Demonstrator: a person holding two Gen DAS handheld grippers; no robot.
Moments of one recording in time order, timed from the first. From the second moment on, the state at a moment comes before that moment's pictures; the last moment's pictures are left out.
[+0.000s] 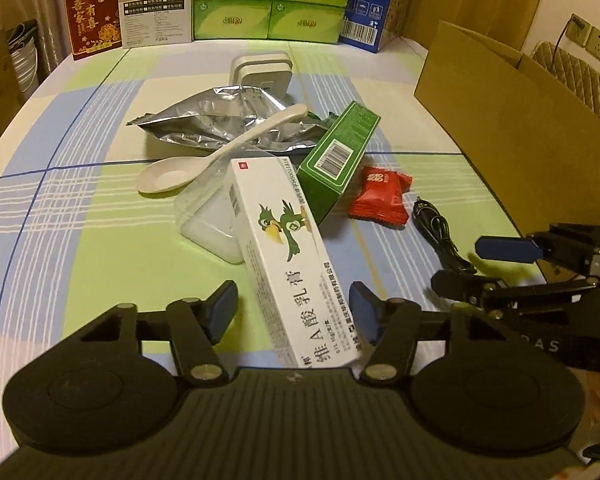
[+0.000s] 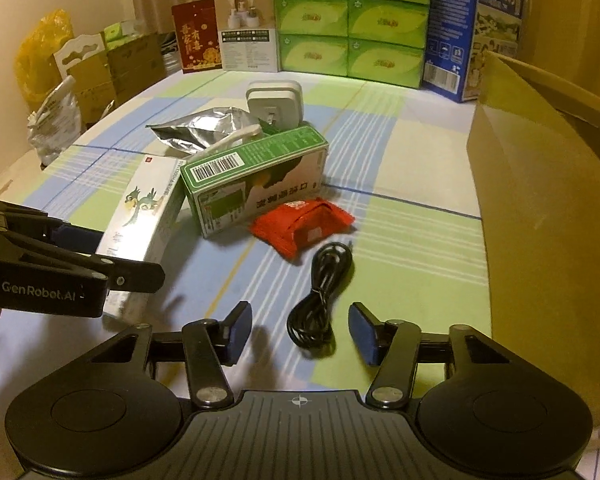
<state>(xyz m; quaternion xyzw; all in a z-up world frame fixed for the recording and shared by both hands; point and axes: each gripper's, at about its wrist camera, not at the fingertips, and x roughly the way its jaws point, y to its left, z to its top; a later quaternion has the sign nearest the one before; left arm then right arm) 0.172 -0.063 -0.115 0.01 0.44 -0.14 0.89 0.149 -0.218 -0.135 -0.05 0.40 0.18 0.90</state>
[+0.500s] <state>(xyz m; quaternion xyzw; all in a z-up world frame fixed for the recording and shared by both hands) 0.161 -0.063 -0.117 0.03 0.44 -0.14 0.89 0.143 -0.219 -0.139 -0.05 0.41 0.17 0.90</state>
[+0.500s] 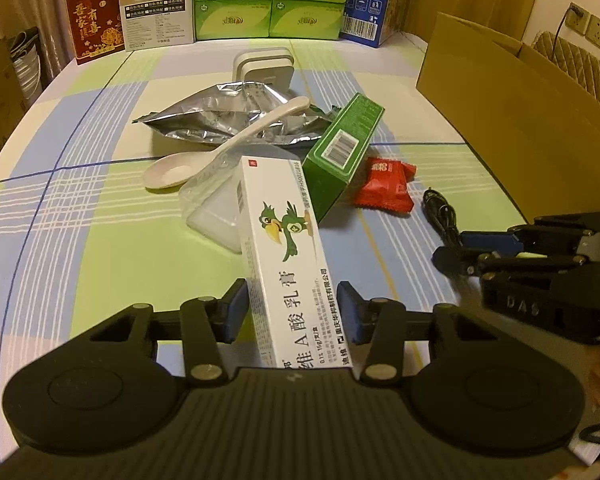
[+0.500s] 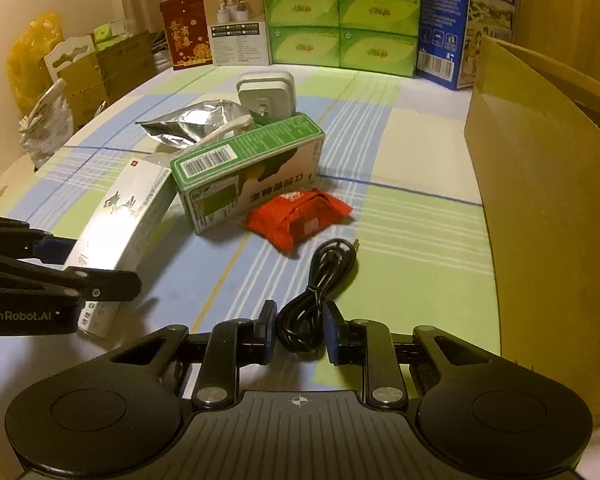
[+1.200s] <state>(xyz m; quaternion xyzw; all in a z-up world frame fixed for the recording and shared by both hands) 0.101 -0.059 -0.109 0.01 0.44 -0.14 0.89 0.090 -0.223 -0.139 -0.01 0.41 0.16 0.90</state>
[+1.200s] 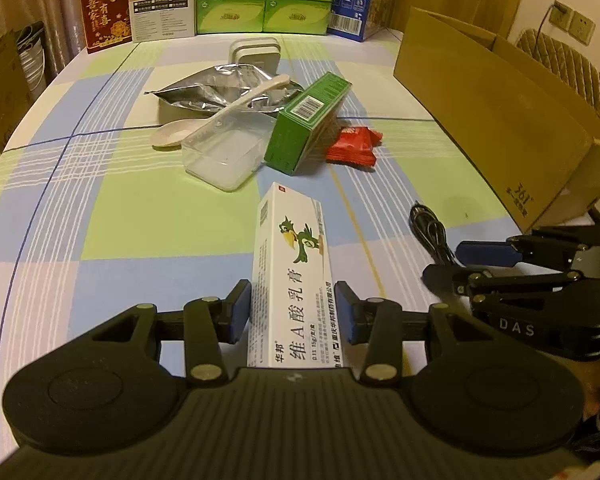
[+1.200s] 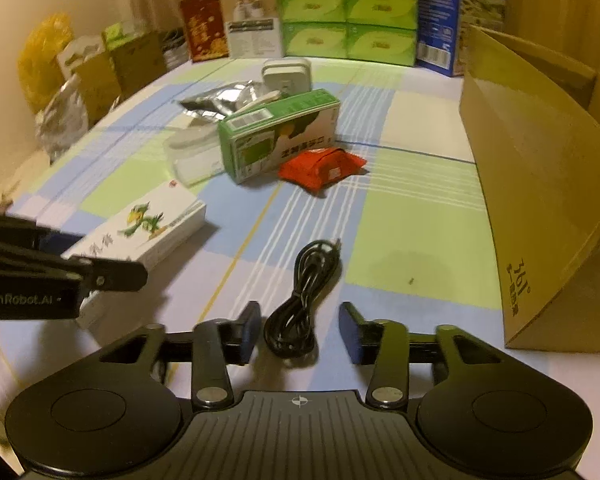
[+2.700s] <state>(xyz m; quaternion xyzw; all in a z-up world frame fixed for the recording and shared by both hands) 0.122 -0.070 -0.114 0.02 0.43 -0.14 0.89 0.103 -0.212 -0.137 -0.03 0.39 0.16 0.91</state>
